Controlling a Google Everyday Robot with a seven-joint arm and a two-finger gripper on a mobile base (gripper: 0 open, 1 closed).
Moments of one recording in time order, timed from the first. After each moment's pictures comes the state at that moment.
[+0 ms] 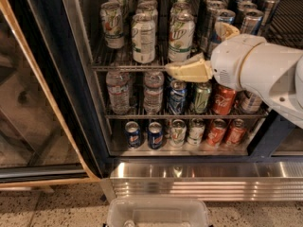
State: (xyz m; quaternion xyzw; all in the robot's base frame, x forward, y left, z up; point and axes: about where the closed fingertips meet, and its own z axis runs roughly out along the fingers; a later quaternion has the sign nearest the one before) arm 0.539 -0.103 0.990 -0.34 0.70 0.06 0.62
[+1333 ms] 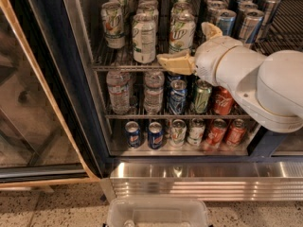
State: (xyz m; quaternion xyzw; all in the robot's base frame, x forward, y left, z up) arm 0.588 -0.087 0.979 -0.31 0.68 0.05 0.66
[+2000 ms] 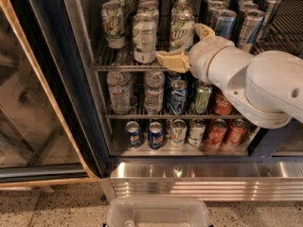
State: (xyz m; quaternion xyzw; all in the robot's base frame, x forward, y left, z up) arm 0.605 -0.076 0.971 -0.30 0.68 0.06 0.66
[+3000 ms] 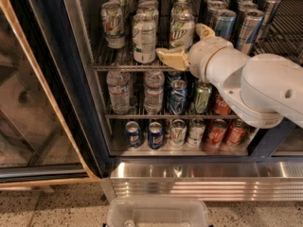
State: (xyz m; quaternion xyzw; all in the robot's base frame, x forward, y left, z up) arm 0.618 -0.085 0.969 -0.27 0.68 0.05 0.68
